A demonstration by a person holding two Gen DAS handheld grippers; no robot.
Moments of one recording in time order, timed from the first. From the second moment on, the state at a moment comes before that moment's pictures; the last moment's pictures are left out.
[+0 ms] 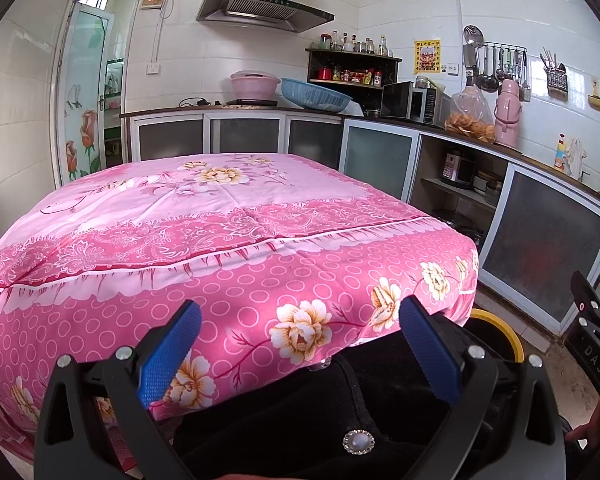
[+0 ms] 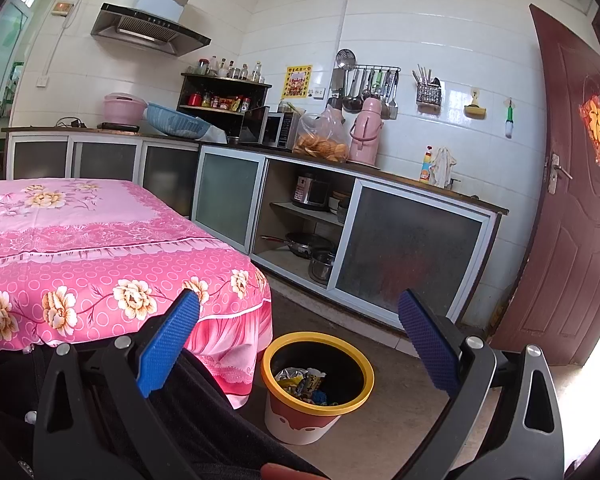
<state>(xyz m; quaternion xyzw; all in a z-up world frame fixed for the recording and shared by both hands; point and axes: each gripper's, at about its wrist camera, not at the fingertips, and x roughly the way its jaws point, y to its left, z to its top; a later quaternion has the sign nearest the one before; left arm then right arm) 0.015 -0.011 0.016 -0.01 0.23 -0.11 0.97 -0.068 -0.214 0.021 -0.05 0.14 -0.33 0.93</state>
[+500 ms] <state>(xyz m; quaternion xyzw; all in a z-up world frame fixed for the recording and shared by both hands) 0.015 -0.010 0.017 -0.01 0.23 -0.11 0.97 -0.067 -0.214 0.022 -0.05 0.14 -0.33 0.93</state>
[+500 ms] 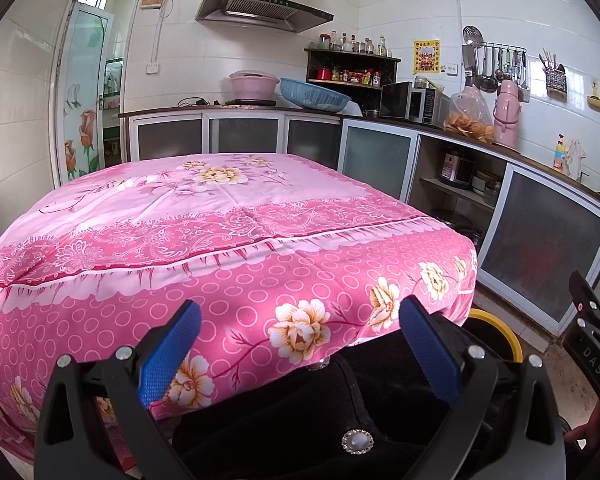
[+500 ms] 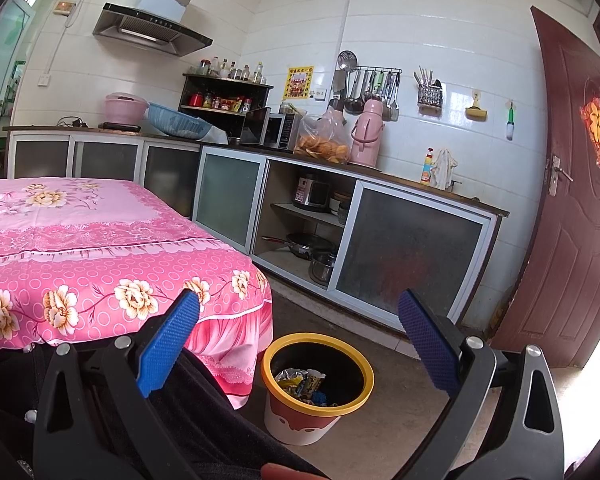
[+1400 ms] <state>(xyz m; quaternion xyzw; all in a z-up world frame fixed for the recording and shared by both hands) 0.018 -0.010 0.018 -0.01 0.24 -0.11 0.97 -0.067 -0.216 0.023 -0.05 0.14 -0.33 0.93</state>
